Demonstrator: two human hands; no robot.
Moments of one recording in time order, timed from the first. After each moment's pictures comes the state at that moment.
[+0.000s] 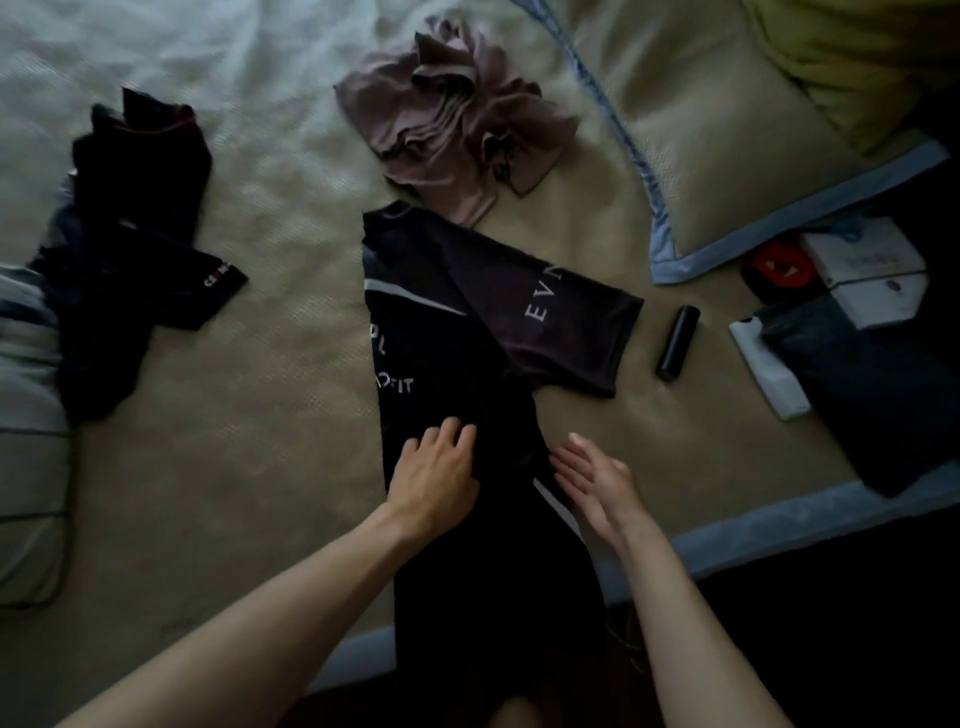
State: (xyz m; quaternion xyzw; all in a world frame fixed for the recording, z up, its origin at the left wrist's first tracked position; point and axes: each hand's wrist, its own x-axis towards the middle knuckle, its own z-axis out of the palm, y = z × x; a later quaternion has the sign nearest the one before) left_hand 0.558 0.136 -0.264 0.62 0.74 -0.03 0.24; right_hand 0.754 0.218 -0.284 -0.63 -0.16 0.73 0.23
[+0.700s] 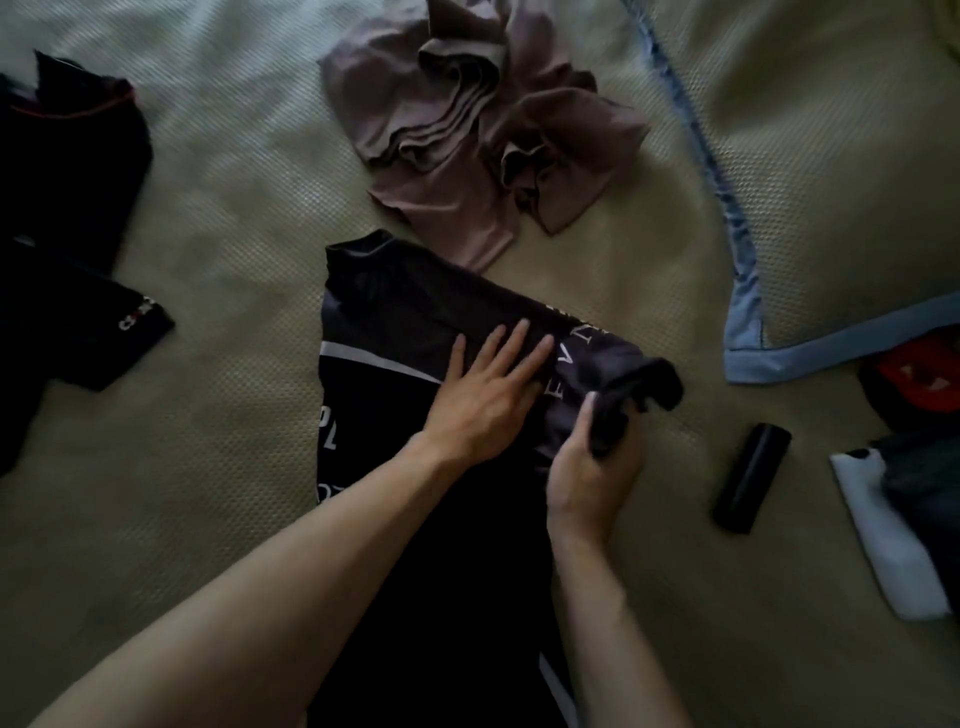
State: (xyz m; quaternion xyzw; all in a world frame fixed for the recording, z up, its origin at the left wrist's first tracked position) left_hand 0.510 0.373 -0.354 0.63 0.75 0.04 0.20; right_hand 0.629 0.370 -0.307 -0.68 -0.44 0.38 0.45
